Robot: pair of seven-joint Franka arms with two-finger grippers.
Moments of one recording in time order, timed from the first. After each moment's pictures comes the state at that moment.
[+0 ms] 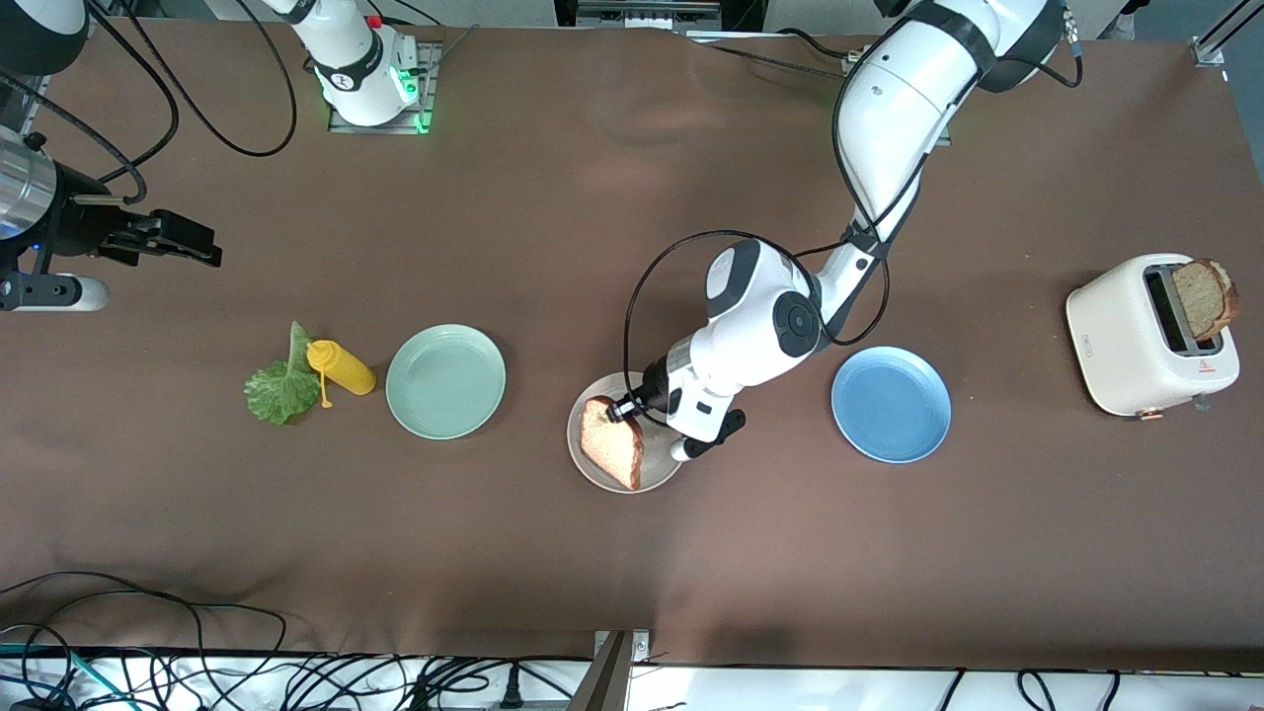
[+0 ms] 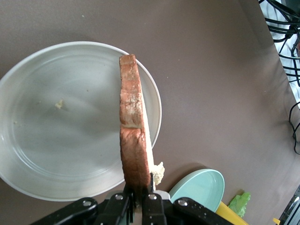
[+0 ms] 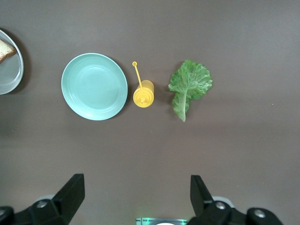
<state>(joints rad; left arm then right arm) -0.41 0.89 -0.27 -1.29 -0.47 2.53 -0.79 0.06 0.17 0.00 -1.40 0.04 1.43 0.07</state>
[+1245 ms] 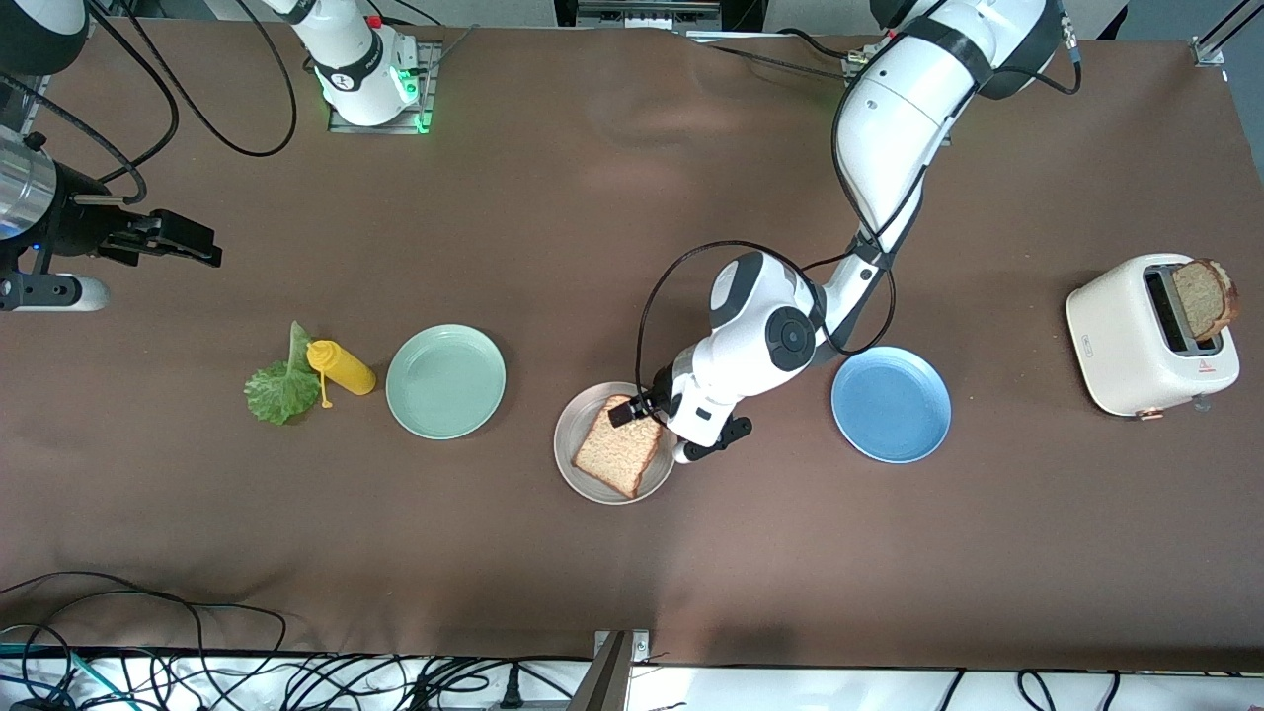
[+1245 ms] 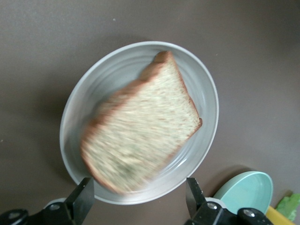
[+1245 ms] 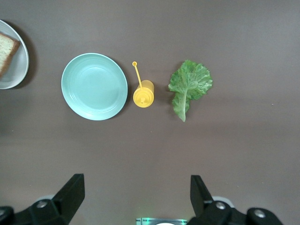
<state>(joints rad) -0.41 0.91 -0.25 -1.29 -0.37 2.44 -0.74 0.06 0.17 0.00 -1.40 0.04 1.43 0.07</state>
